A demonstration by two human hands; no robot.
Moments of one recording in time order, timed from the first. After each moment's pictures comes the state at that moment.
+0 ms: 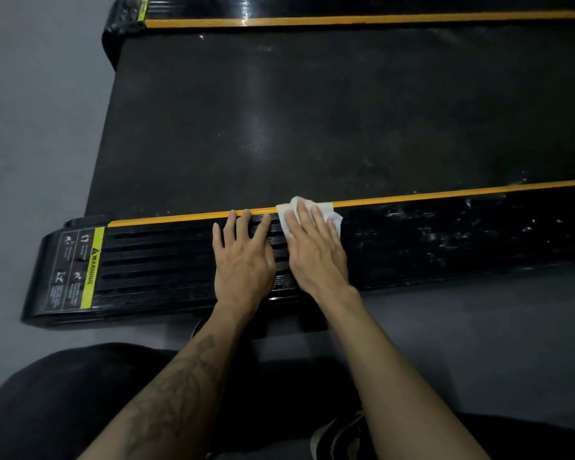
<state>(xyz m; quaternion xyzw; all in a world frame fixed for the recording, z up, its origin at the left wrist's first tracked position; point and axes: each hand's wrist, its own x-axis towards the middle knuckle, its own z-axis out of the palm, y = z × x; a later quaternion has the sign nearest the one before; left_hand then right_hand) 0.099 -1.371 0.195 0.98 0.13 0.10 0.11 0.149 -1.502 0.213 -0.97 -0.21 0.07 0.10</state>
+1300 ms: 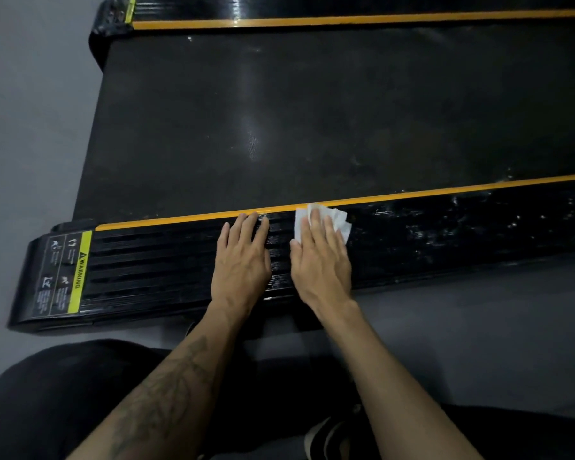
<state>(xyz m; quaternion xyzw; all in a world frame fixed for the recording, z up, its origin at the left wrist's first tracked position) 0.101 -1.377 0.195 0.99 0.05 0.10 0.11 0.135 -1.523 0.211 -0.98 -0.14 0.05 0.12</state>
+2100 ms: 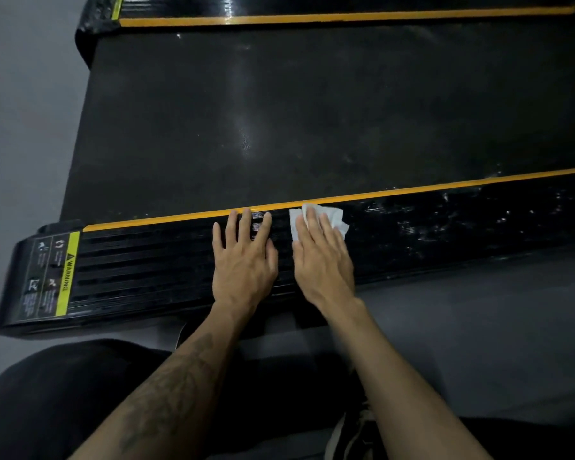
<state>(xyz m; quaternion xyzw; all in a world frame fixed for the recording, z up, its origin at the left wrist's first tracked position) 0.105 -1.397 0.192 0.99 0.09 0.09 0.09 0.138 -1.543 0.208 -0.98 -0.17 0.05 0.12</state>
